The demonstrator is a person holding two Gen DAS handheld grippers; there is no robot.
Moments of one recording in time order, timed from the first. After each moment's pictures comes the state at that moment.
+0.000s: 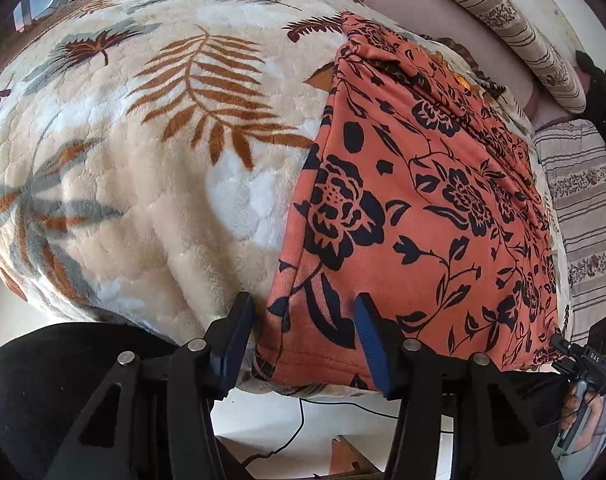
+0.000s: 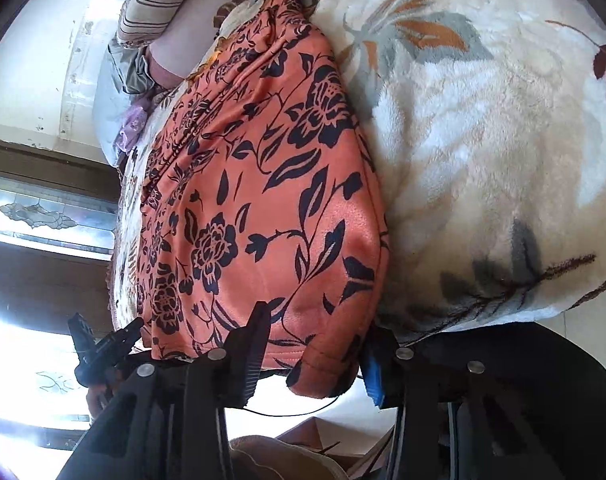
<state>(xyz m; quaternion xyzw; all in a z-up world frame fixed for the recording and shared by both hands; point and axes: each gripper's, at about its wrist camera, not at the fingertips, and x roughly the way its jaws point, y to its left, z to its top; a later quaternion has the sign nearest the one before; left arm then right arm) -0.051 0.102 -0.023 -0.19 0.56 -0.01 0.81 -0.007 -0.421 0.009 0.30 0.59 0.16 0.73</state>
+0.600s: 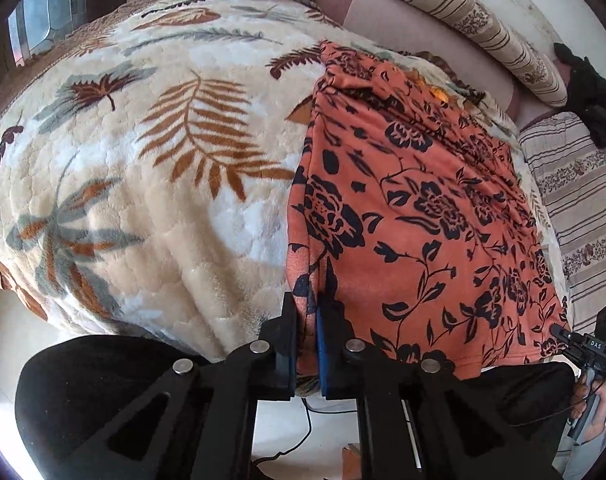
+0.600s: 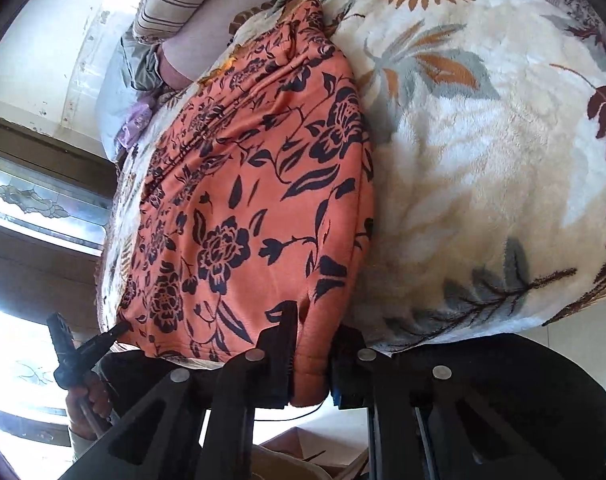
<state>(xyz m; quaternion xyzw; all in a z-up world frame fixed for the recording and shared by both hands) -0.068 0.103 0.014 -0.16 0.52 -0.02 0.84 -0.020 -0.428 0.032 0.28 0.56 0.16 0.76</state>
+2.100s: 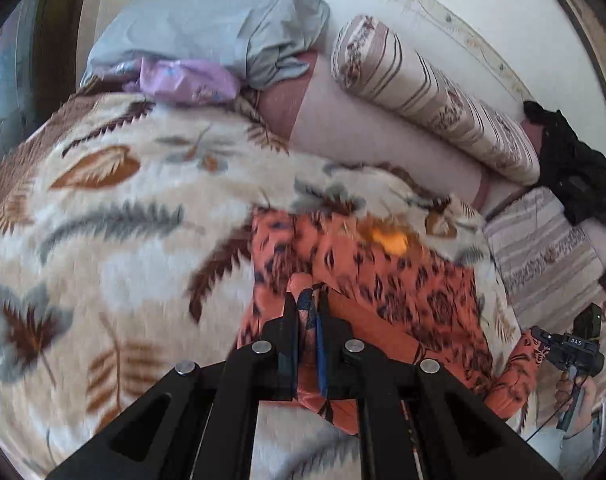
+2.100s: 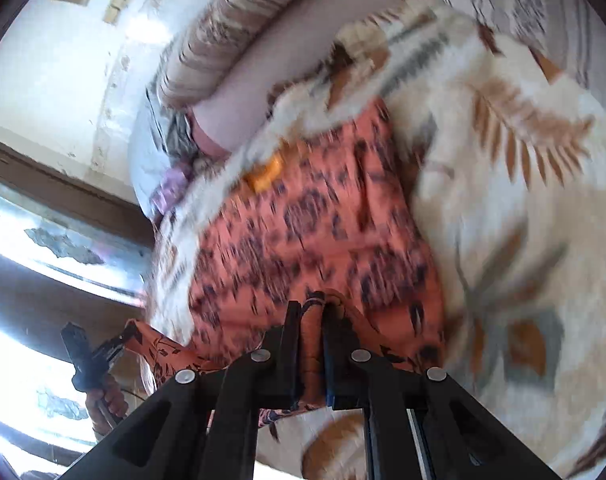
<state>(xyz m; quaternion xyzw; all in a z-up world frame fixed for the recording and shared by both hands) 0.155 0.106 0.120 -0.17 0.40 -0.06 0.90 0.191 -0.443 0.099 0.32 0.46 0.18 0.81</state>
